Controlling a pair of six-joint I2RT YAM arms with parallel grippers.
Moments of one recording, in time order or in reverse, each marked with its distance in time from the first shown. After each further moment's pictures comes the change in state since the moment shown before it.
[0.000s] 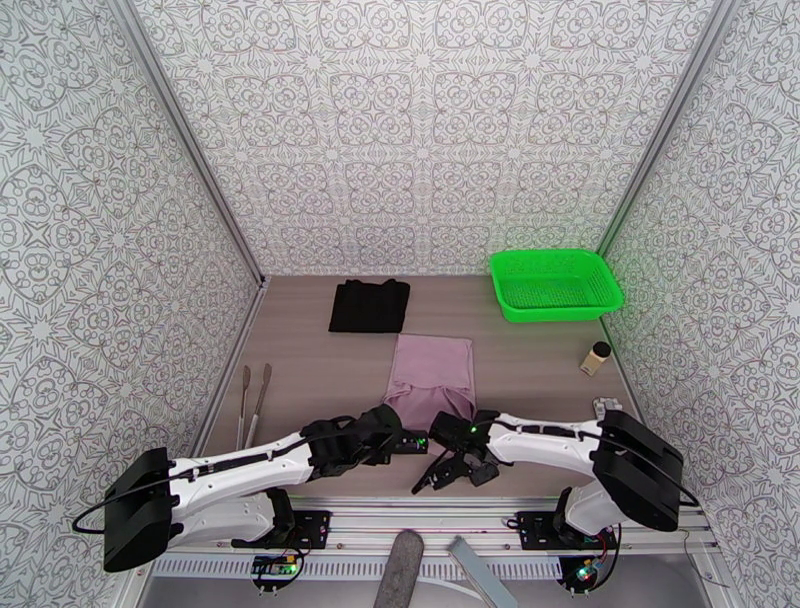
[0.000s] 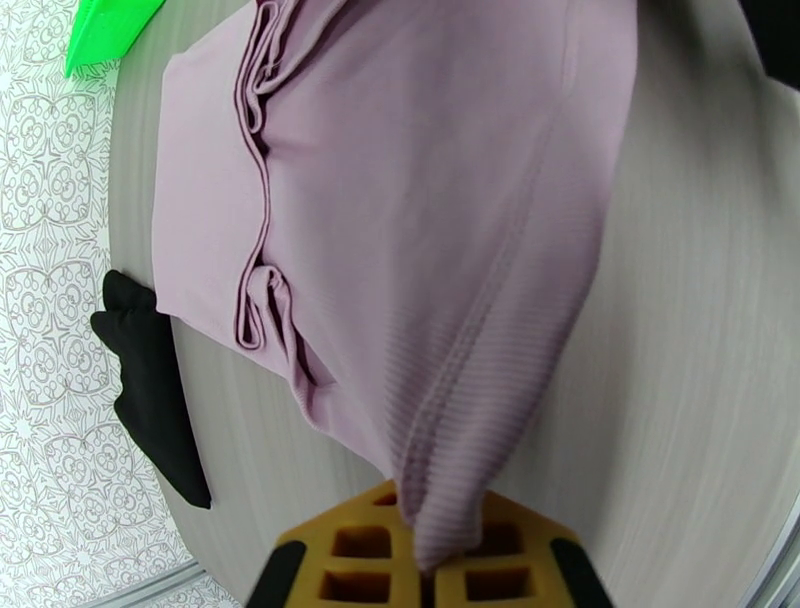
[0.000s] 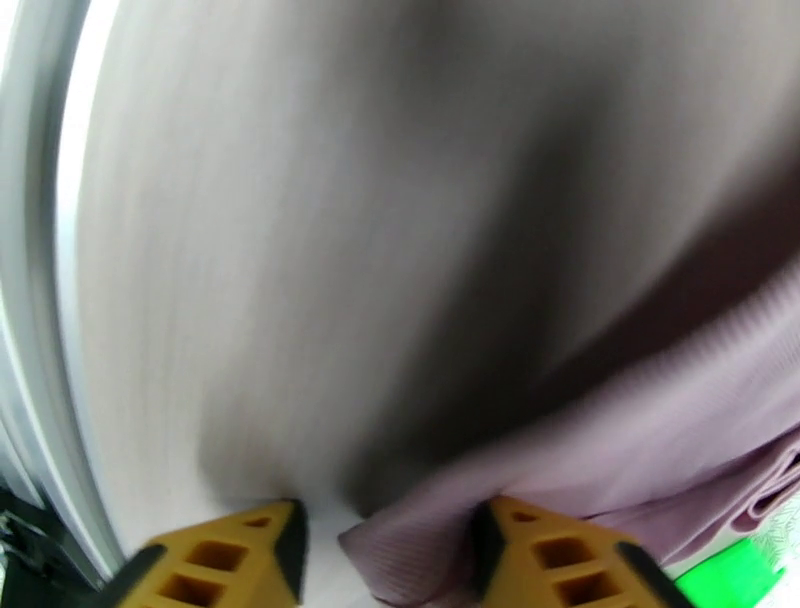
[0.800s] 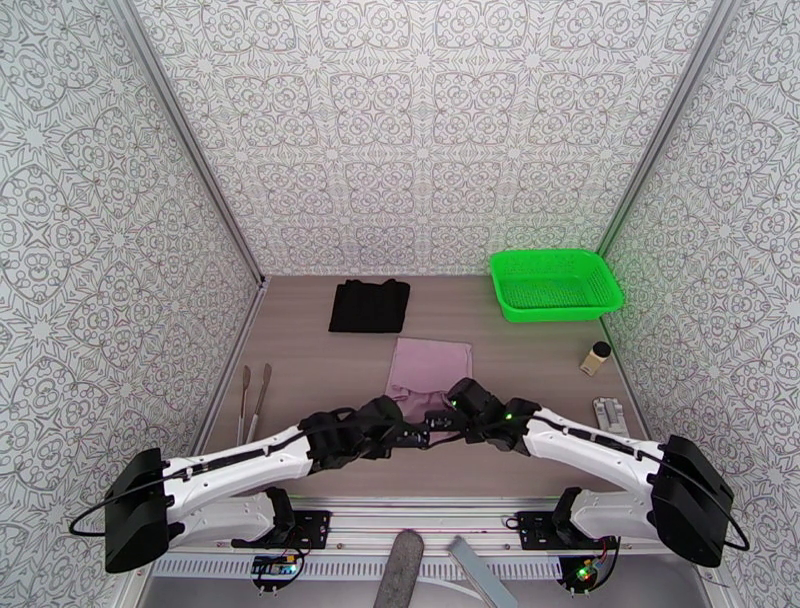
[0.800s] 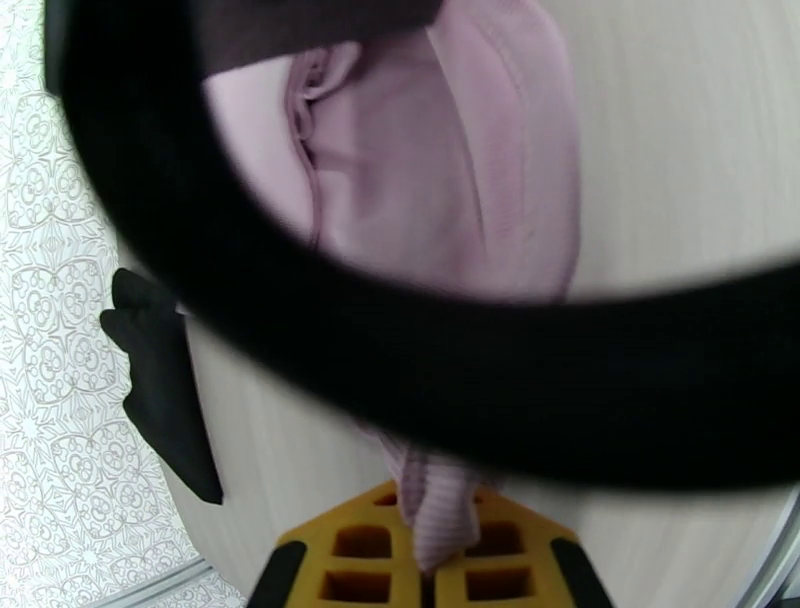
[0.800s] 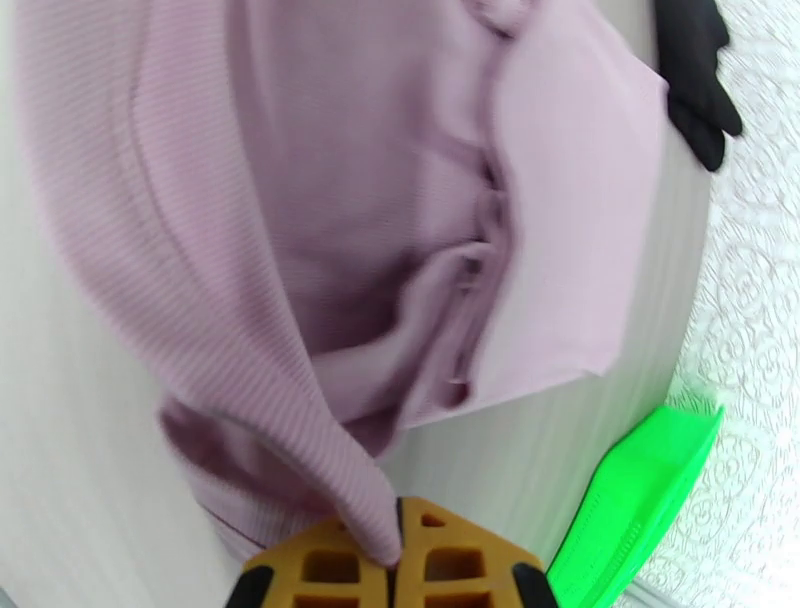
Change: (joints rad) left arm 0.076 0.005 0.109 -0.059 0.049 0.061; right arm -0.193 -0.262 -0.021 0.369 0.142 0.012
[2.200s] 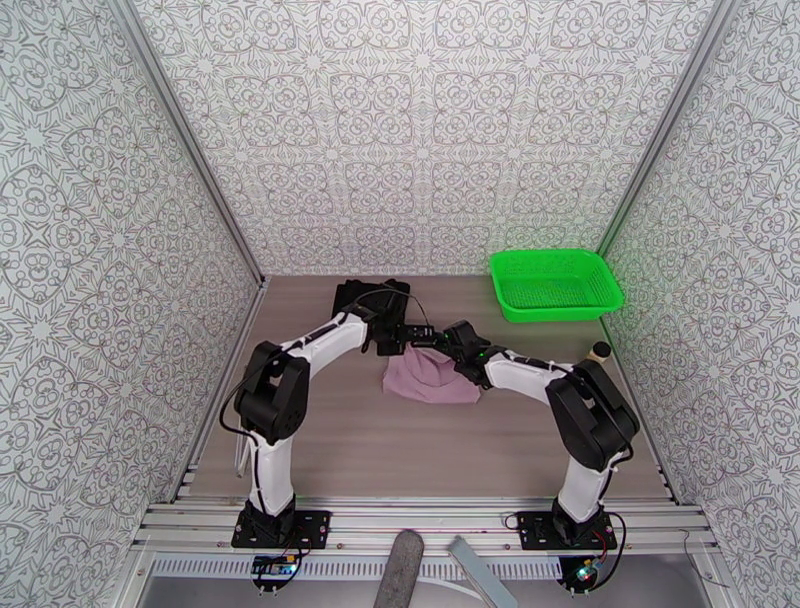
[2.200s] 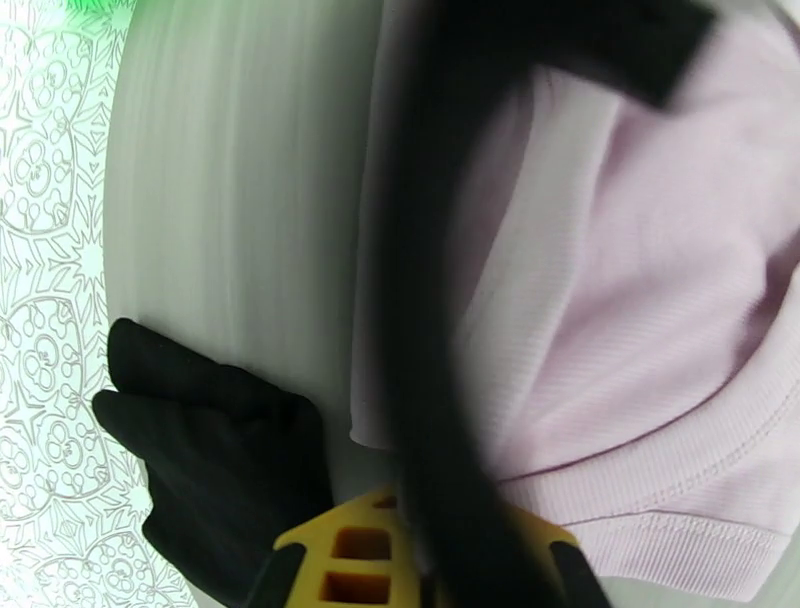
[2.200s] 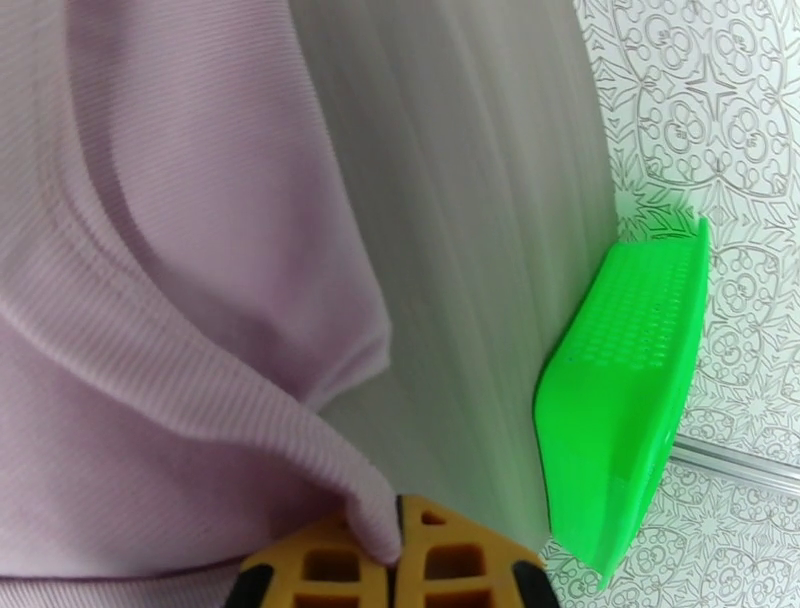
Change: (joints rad) left arm 0.531 0.866 0.854 -0.076 0.388 0.336; right arm -0.279 0.547 0.338 0.301 0.183 0.142
